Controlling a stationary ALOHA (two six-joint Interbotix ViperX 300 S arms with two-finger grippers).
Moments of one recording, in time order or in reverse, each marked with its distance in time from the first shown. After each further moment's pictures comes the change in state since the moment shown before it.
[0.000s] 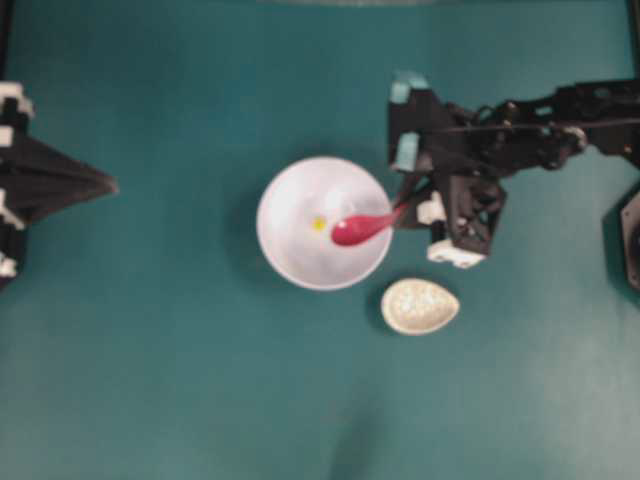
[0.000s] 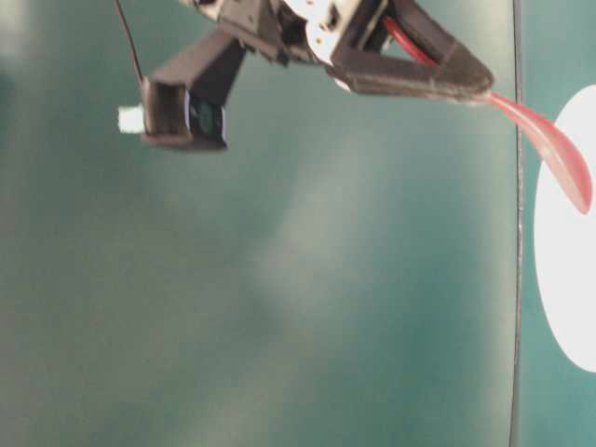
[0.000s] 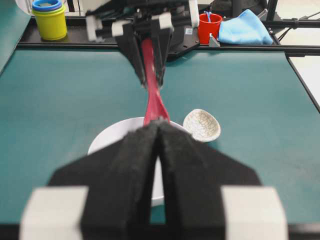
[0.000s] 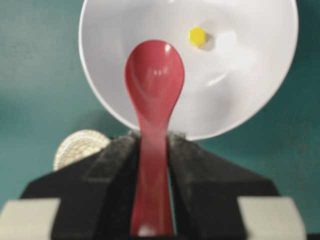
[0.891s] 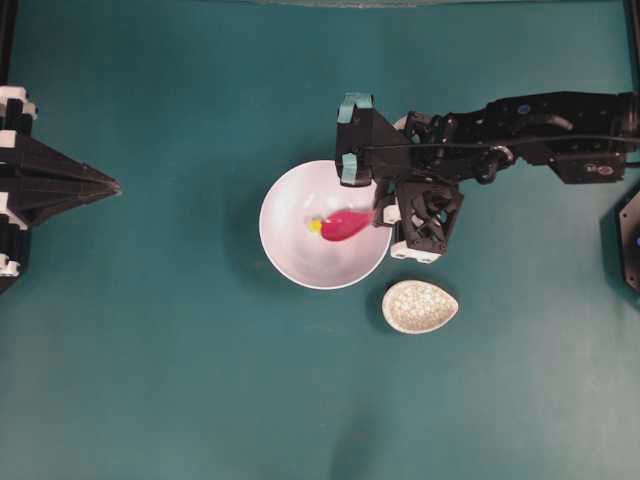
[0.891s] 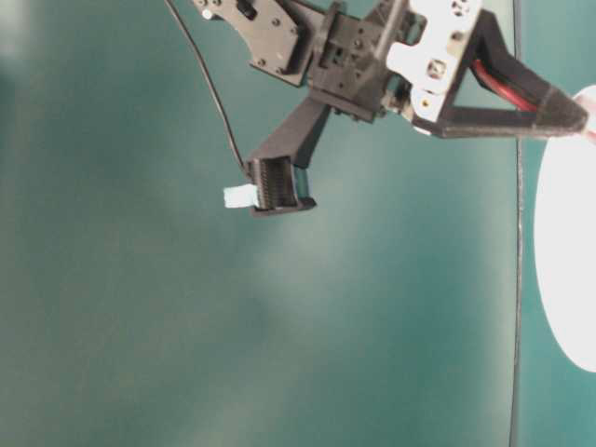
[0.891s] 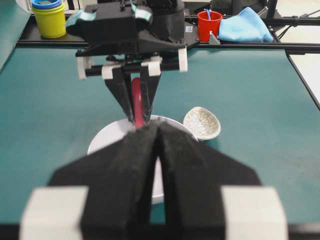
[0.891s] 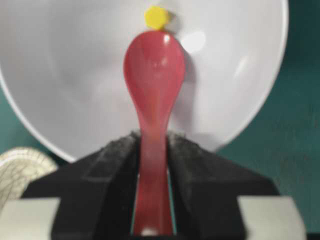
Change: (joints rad) left arm 0.000 0.000 0.000 -0.002 0.005 0.005; right arm 0.000 0.186 -0.054 -0.126 -0.064 0.078
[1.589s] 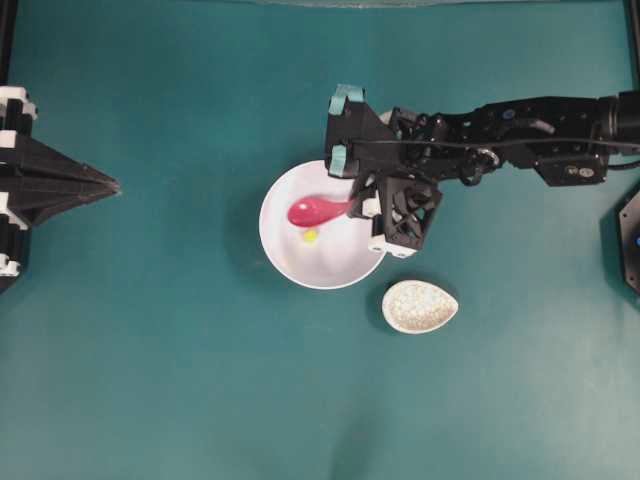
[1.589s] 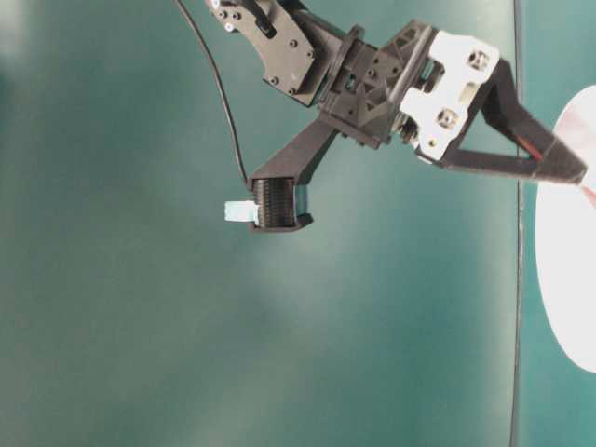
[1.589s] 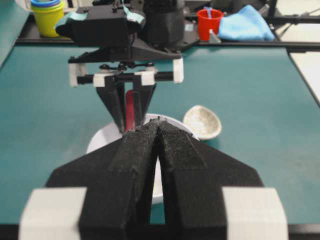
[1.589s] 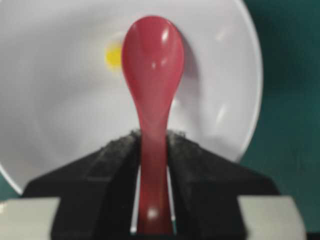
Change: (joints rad) left arm 0.000 0.000 0.000 0.000 0.003 0.002; right arm 0.000 0.034 -0.008 0.017 -0.152 0.003
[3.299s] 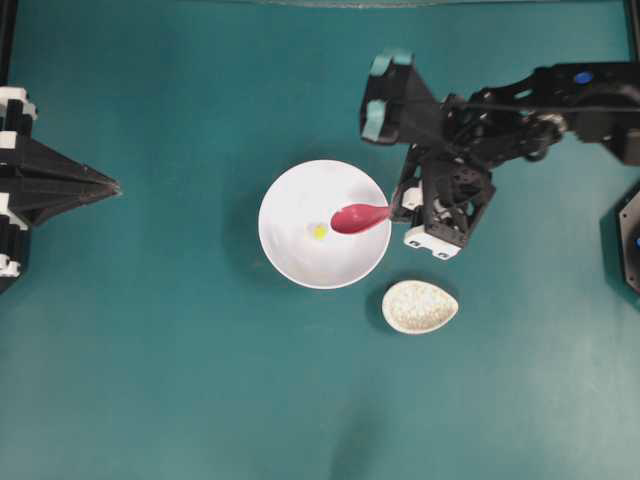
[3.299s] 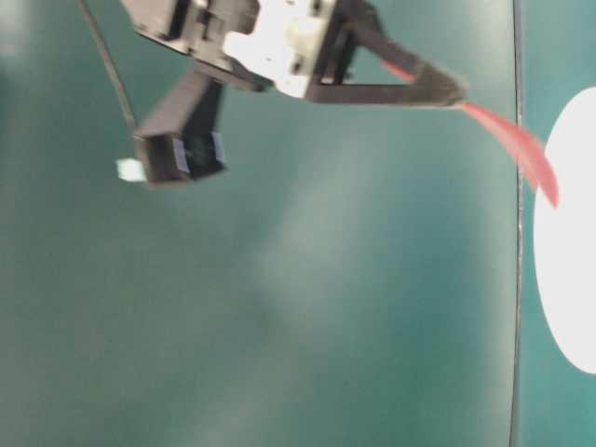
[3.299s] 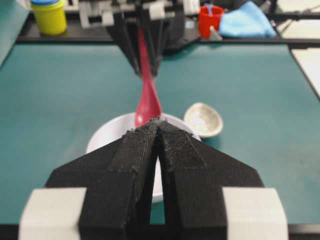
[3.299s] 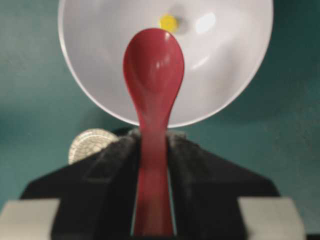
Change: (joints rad) left arm -0.002 0.000 0.000 0.002 0.008 0.008; right arm 0.005 -0.178 -0.054 -0.008 0.403 0.239
